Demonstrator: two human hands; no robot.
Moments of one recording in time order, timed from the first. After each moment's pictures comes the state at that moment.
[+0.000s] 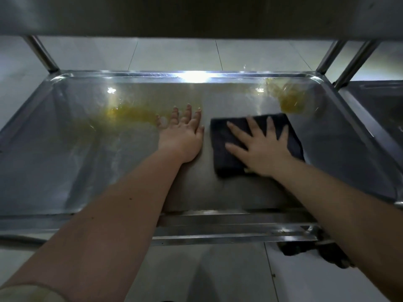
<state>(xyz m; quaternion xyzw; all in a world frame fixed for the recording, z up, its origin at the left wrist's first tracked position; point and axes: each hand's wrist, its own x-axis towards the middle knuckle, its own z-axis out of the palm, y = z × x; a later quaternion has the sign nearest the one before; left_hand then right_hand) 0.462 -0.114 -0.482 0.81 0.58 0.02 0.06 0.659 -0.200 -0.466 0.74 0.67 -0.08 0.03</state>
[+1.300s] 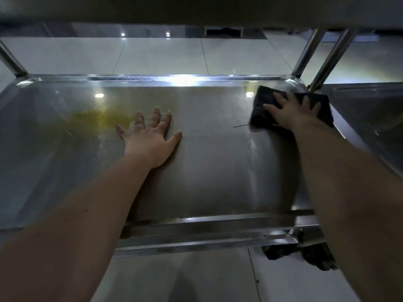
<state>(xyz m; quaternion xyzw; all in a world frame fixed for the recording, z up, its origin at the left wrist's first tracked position) 0.457 -0.109 -0.491 0.78 0.62 0.00 0.03 0.828 -0.125 -0.459 0.86 0.50 -0.08 0.01</state>
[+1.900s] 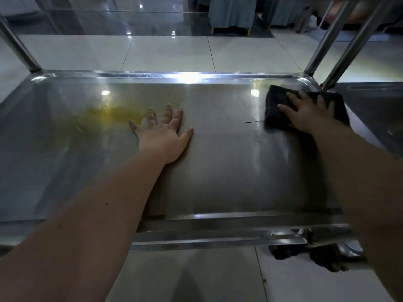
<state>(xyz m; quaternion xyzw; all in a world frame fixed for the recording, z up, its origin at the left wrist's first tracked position) 0.459 -0.111 -0.488 0.78 0.62 0.00 0.03 0.832 -0.138 -0.461 0.85 0.52 -0.05 0.02</state>
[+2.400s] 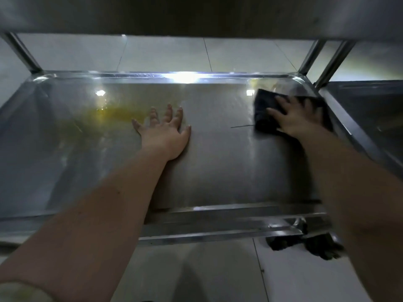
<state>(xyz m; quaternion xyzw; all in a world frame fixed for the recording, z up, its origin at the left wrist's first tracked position) 0.458 -0.116 -0.481 0.78 0.62 0.01 0.05 0.795 -0.160 -0.460 0.85 0.52 -0.07 0.00</state>
